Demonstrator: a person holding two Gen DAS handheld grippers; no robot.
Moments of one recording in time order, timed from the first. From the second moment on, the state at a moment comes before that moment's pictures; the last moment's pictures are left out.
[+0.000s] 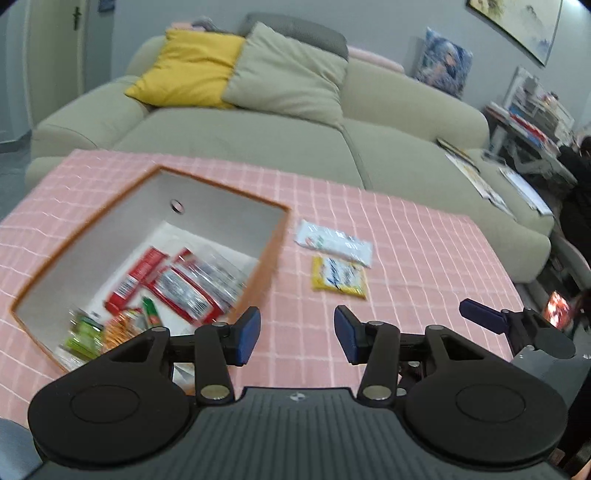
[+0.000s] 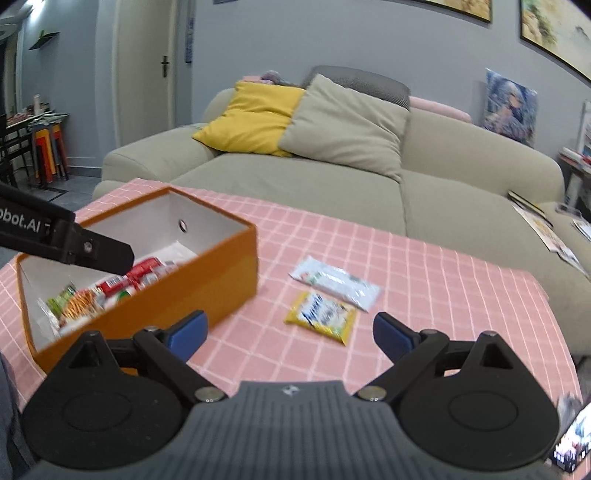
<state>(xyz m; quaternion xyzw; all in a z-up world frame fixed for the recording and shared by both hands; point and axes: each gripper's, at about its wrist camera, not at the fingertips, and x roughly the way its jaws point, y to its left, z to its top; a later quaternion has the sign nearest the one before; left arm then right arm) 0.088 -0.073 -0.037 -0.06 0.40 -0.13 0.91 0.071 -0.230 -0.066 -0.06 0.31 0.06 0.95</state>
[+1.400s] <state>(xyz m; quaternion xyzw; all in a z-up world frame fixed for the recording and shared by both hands) 0.222 -0.171 -0.148 -0.01 0.47 -0.18 0.86 0.209 -0.297 -0.182 -0.14 0.39 0.06 0.91</state>
